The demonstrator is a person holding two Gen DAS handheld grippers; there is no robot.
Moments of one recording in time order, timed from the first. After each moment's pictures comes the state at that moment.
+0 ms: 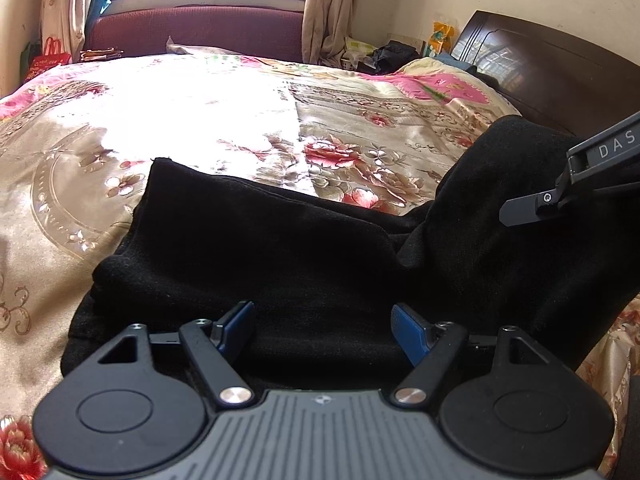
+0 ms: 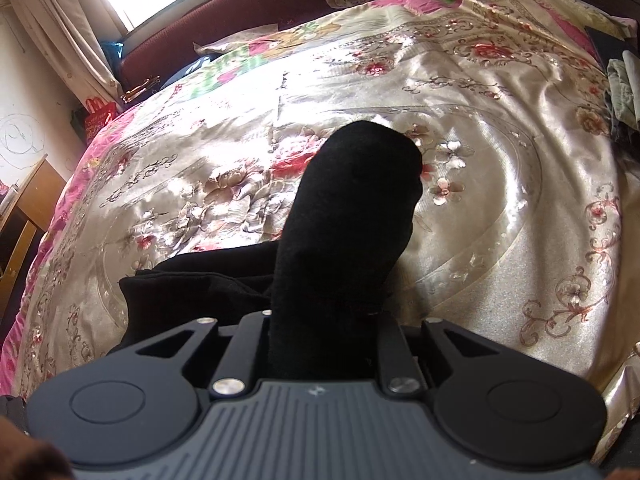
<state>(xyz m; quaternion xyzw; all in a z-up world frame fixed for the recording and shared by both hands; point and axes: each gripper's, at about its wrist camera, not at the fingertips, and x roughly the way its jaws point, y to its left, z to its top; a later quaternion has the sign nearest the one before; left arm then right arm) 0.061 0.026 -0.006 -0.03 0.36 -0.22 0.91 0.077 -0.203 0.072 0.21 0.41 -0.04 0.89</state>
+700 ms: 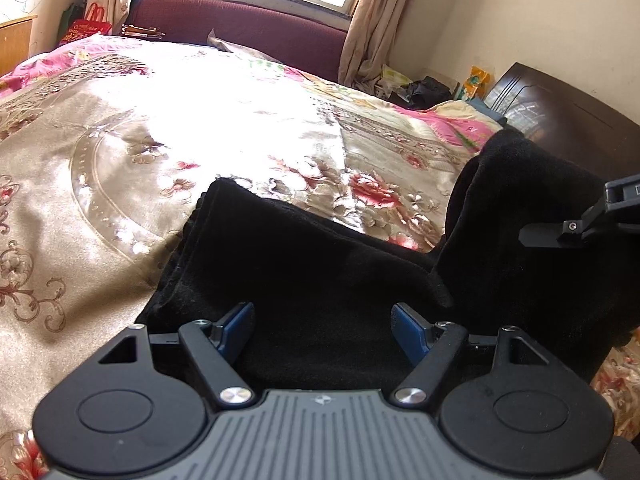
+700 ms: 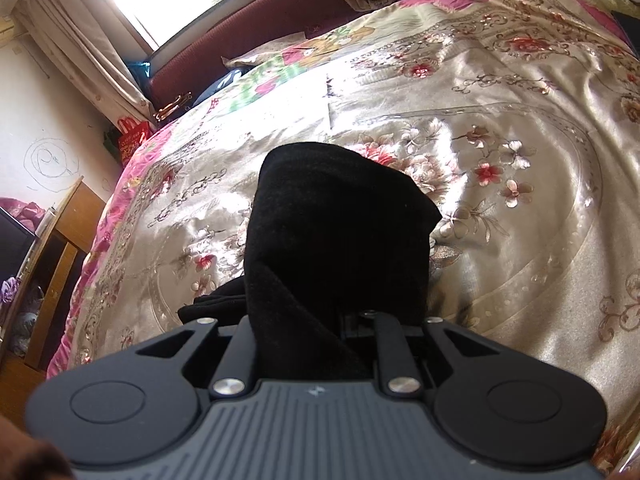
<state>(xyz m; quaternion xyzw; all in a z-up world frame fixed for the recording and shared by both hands) 0.084 0.075 0.002 -0.13 0.35 -0.20 0.91 0.091 -0.182 0.085 0.27 0.38 0.00 0.88</state>
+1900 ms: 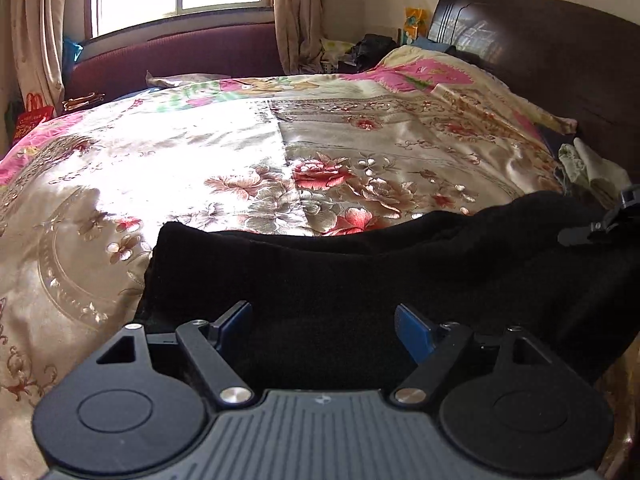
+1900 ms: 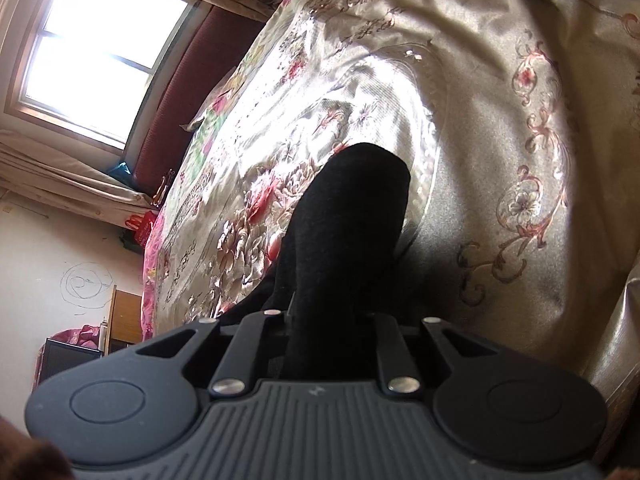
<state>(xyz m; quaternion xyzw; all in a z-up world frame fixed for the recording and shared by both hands) 0.068 0.001 0.016 0.07 0.33 -0.23 0.91 0.026 -0.339 0.010 0.49 0.35 -0.02 0.80</state>
